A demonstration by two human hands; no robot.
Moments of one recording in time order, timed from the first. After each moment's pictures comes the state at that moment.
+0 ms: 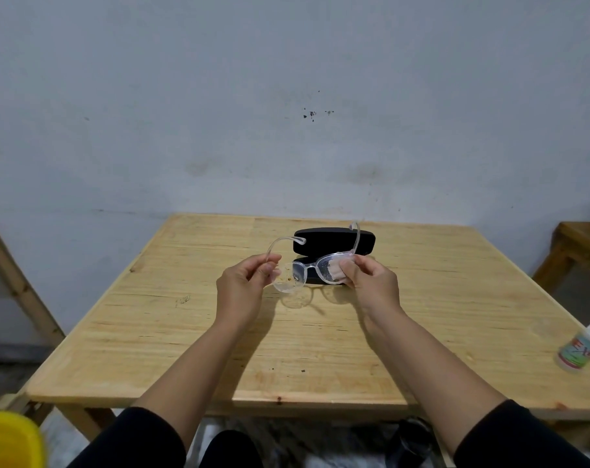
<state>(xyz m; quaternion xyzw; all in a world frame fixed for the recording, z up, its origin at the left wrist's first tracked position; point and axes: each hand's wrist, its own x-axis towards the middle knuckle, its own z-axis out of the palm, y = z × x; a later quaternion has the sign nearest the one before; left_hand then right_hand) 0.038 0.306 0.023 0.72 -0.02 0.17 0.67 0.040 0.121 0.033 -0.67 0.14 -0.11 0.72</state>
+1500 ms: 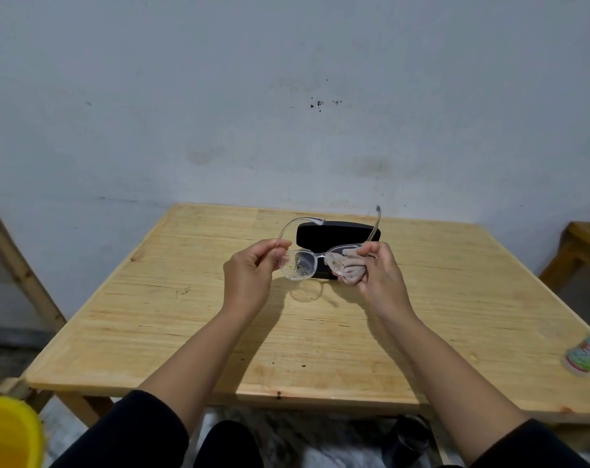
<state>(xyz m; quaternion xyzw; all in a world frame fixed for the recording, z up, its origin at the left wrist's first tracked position) 0.036 0.295 0.037 0.72 -0.04 0.20 0.66 0.028 0.109 0.037 -0.73 0.01 -0.10 0.68</state>
